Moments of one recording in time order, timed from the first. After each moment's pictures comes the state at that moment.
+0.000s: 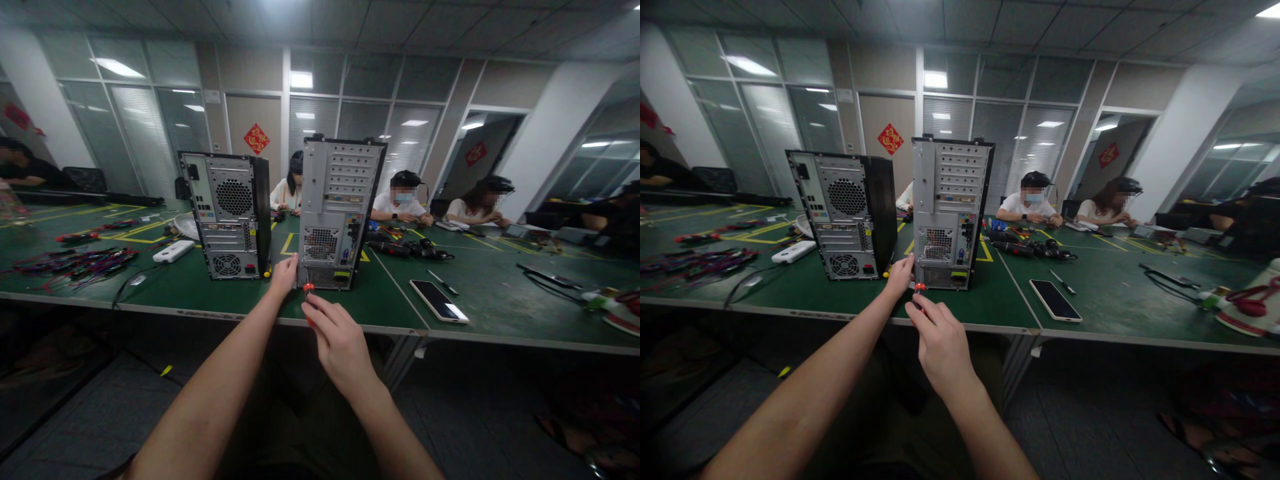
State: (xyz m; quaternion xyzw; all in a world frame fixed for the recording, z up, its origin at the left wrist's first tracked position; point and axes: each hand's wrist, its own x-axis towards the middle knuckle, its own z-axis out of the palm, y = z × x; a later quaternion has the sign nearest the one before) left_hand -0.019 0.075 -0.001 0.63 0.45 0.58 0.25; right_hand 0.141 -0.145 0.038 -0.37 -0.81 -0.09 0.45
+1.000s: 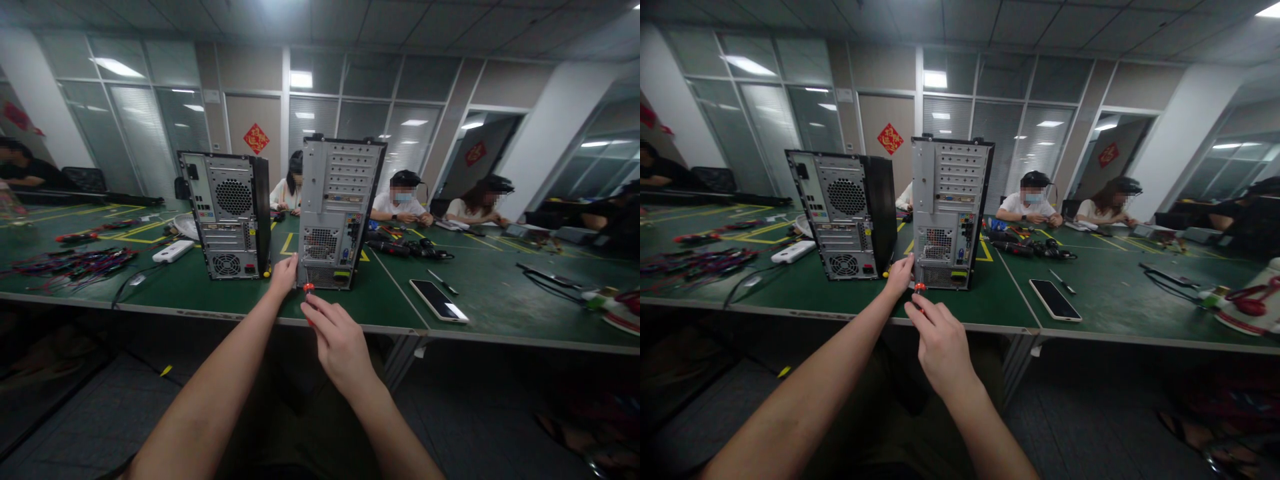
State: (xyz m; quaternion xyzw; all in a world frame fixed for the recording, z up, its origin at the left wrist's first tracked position) left_hand -0.019 0.074 0.000 0.63 0.45 0.58 0.24; right_hand 0.142 -0.145 0.037 -0.37 -0.81 -0.09 0.44
